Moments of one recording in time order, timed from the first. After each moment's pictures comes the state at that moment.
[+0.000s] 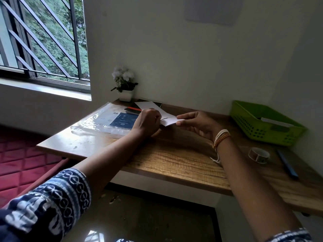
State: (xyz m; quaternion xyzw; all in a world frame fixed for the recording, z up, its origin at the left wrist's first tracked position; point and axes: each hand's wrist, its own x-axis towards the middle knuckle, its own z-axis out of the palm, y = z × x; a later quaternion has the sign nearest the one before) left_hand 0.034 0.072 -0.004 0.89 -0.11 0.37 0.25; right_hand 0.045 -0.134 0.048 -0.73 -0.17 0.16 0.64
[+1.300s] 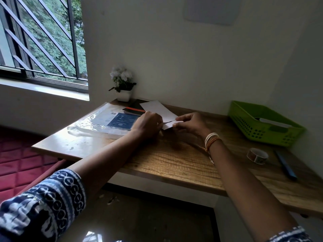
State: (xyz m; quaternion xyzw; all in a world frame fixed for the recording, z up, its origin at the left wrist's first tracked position) left_hand 0.041 0.072 -0.004 0.94 -0.13 0.27 0.17; right_hand 0.056 -0.121 0.030 -0.82 -0.16 0.02 0.55
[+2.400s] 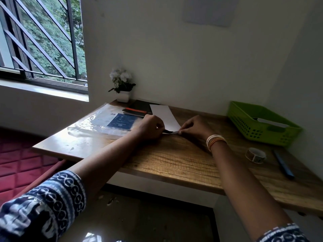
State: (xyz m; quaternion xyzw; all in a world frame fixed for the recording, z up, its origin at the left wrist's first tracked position) left_hand 0.020 0.062 0.009 0.96 -0.12 0.17 0.20; right_hand 0.067 -0.142 0.023 -0.92 -0.21 -0.03 0.33
